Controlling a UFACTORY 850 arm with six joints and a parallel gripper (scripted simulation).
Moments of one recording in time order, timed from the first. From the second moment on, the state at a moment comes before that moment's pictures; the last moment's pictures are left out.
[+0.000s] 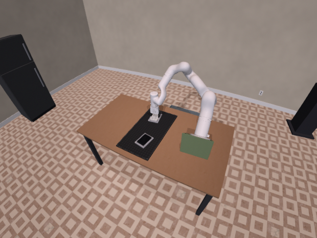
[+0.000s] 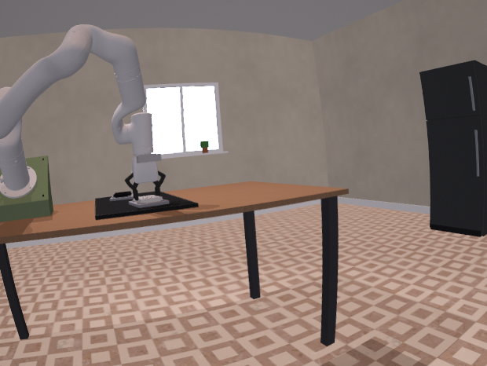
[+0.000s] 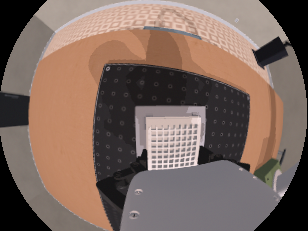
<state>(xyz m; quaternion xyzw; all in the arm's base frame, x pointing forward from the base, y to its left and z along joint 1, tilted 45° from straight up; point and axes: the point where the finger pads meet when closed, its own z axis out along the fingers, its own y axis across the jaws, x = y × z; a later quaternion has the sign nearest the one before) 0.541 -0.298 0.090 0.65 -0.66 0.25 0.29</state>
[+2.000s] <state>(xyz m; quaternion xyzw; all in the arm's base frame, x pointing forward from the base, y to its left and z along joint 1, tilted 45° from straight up) 0.544 -0.270 0.118 0.65 -0.66 0.25 0.29</state>
